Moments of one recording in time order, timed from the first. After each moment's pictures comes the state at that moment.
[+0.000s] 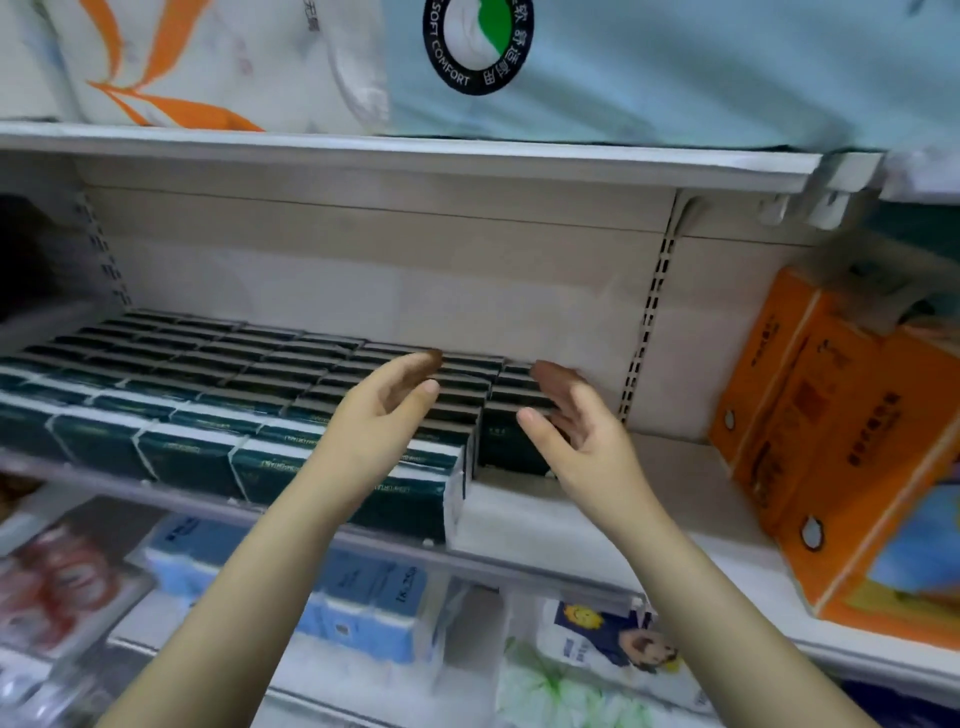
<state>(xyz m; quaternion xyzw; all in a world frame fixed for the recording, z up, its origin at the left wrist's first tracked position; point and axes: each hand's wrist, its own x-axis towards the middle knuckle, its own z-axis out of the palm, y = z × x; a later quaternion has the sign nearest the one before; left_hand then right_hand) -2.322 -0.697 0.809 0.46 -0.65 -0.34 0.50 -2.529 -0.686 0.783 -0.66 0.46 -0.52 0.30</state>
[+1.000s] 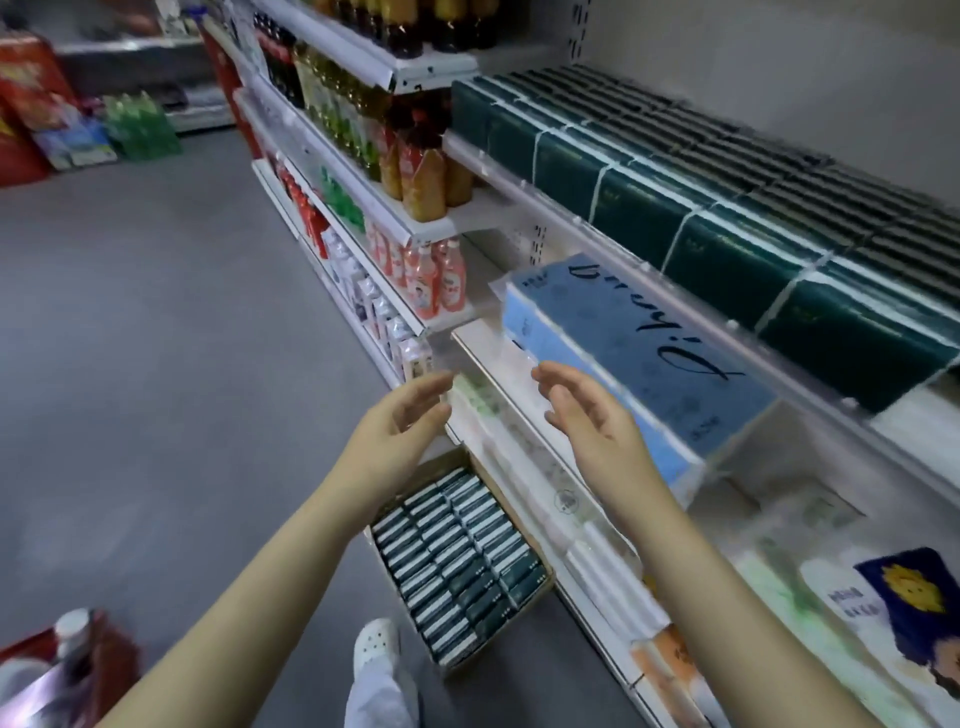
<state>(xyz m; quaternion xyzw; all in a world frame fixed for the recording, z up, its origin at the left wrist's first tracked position) -2.122 -0.425 0.646 0.69 -0.34 -0.32 0.55 -2.282 -0.553 0.650 -0.70 0.31 -0.28 0.58</state>
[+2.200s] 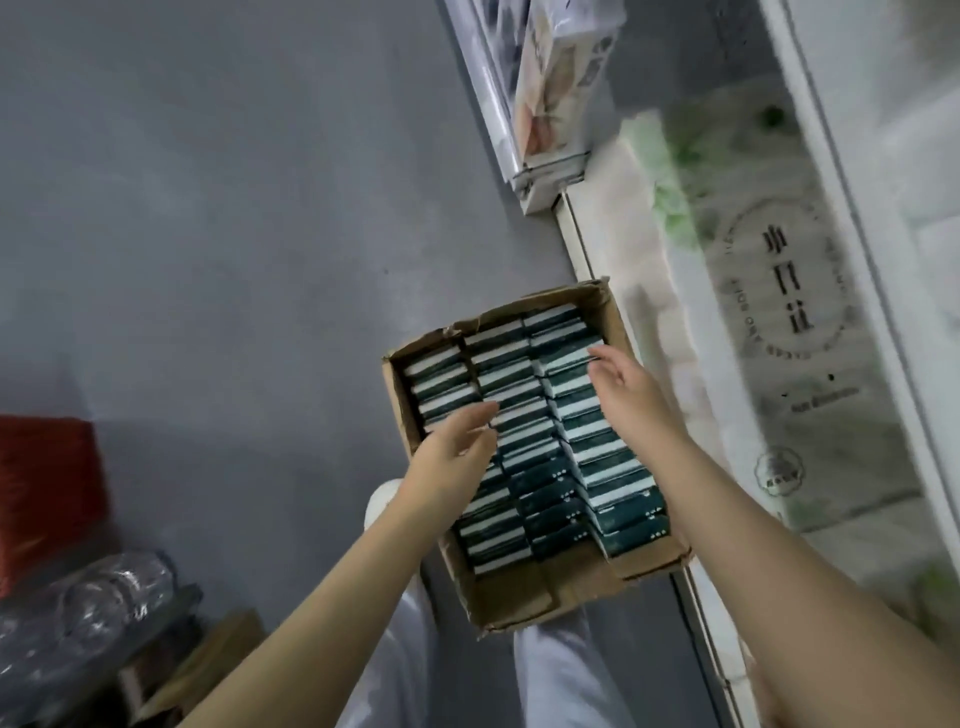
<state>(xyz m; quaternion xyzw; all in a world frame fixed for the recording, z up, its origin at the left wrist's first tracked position) -1.941 -0.501 0.129 0.76 -0.01 -0.52 0.40 -2.015 -0.695 0.089 -0.68 0.50 0.16 0.51</state>
